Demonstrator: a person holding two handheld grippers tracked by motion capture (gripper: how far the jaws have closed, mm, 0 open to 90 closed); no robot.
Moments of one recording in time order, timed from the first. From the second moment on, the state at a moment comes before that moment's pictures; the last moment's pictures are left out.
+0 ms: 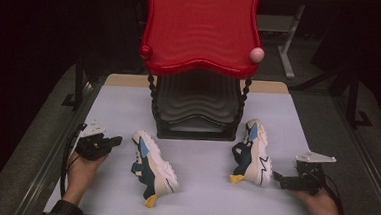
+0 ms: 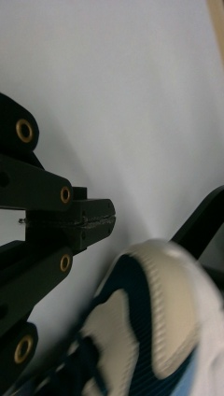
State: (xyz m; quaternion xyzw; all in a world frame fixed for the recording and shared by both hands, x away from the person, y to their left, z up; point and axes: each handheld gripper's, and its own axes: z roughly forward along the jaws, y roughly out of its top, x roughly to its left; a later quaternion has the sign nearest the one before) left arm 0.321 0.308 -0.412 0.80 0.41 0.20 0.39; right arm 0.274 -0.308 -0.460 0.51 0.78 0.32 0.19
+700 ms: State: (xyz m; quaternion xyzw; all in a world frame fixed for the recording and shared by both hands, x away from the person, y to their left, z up) left arm 0.360 0.269 -0.411 0.80 0.38 0.18 0.43; right arm 0.274 -0.308 -0.460 0.51 0.78 0.32 0.19
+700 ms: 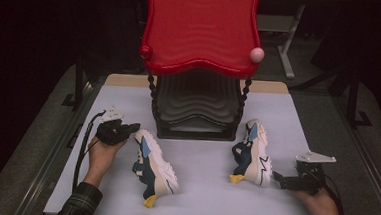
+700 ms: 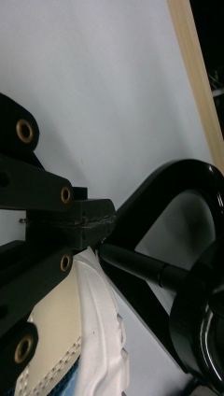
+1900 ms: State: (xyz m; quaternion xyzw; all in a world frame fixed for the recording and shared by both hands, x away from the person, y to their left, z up) left arm 0.338 0.233 -0.405 0.82 0.31 0.15 0.45; right arm 0.274 -0.308 -0.460 0.51 0.78 0.32 0.19
